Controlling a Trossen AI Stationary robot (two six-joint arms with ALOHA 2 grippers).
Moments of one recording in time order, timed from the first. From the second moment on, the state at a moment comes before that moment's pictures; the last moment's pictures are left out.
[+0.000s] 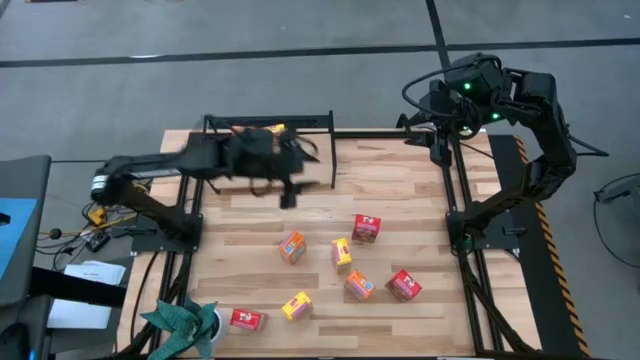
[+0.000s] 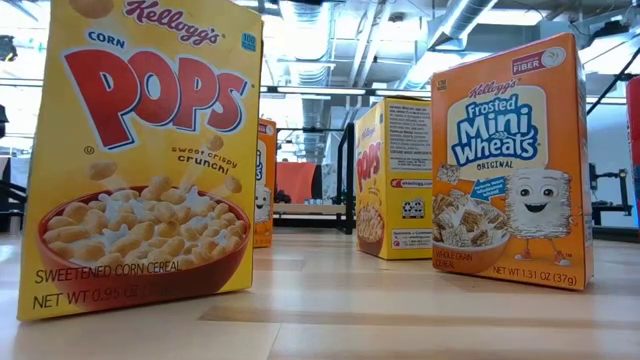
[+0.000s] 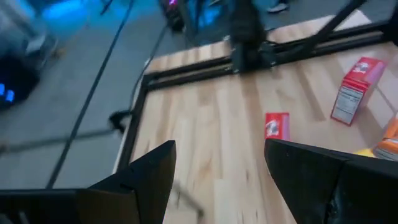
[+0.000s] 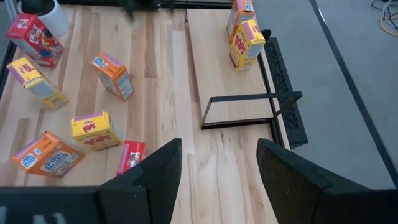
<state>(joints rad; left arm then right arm) 0.11 1.41 1.44 -0.41 -0.11 0.30 -0.39 1.45 2.26 -1.56 -0.11 -0.30</state>
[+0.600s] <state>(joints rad) 0.09 1.92 1.71 -0.36 0.00 0.31 -0.39 1.45 2.26 -1.57 -0.11 -0.30</state>
